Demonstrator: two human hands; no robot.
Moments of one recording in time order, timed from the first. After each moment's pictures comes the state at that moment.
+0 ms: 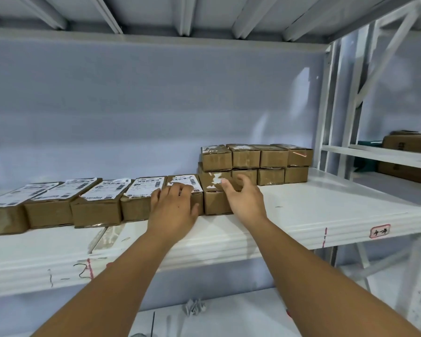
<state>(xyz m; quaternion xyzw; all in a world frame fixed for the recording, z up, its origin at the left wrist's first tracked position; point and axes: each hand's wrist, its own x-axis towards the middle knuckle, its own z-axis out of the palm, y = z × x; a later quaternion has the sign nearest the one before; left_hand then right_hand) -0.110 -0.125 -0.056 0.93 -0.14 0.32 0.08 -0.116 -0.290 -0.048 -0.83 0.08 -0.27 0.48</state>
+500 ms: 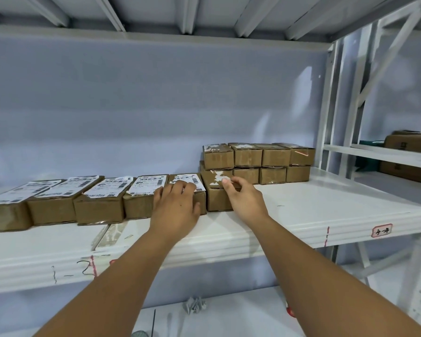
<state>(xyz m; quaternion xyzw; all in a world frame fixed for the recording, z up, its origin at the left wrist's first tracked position) -0.110 -0.123 -0.057 0.92 -0.16 0.35 0.09 -0.118 -0.290 -0.047 -0.86 0.06 -0.25 0.45</state>
